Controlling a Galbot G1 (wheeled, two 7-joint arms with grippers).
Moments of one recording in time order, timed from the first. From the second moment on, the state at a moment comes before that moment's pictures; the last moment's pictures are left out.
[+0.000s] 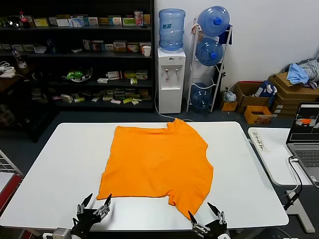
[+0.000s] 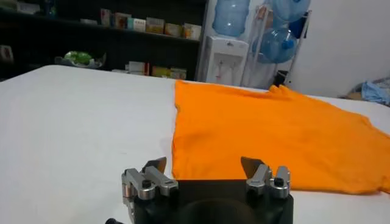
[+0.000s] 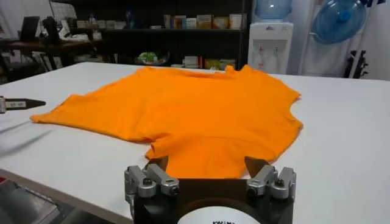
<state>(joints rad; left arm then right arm) 1.70 -1.11 -0.50 -1.96 -0.52 0.06 -0.06 -1.74 1.07 0.33 2.07 0.32 -0.12 0.01</state>
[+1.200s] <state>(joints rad) 1.60 -1.09 -0.48 -1.87 -0.52 0.17 -0.06 -1.62 1.11 0.20 2.00 0.29 -0.26 0.16</state>
